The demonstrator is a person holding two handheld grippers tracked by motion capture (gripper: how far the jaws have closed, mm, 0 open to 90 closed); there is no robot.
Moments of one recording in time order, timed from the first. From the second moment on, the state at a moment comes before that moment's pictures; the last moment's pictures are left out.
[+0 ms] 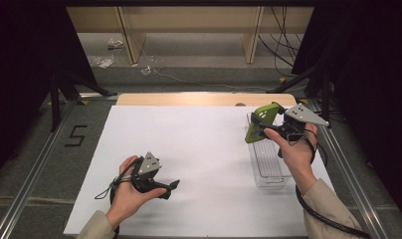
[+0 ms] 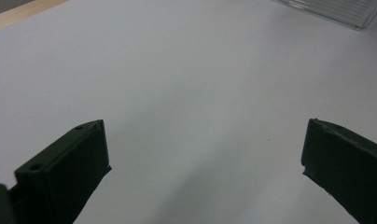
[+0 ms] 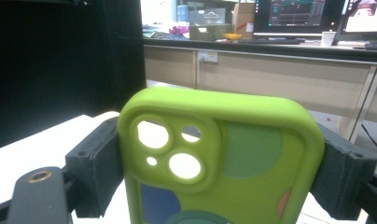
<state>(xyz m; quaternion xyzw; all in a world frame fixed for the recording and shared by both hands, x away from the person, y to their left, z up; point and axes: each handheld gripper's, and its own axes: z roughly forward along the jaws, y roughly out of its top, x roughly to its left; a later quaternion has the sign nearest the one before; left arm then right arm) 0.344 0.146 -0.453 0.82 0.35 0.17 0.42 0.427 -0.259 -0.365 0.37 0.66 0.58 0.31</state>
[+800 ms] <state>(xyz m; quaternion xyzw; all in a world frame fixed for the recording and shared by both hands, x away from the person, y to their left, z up) 0.344 0.154 -0.455 0.82 0.35 0.18 0.42 0.434 -0.271 -0.369 0.39 0.65 0.57 0.32</state>
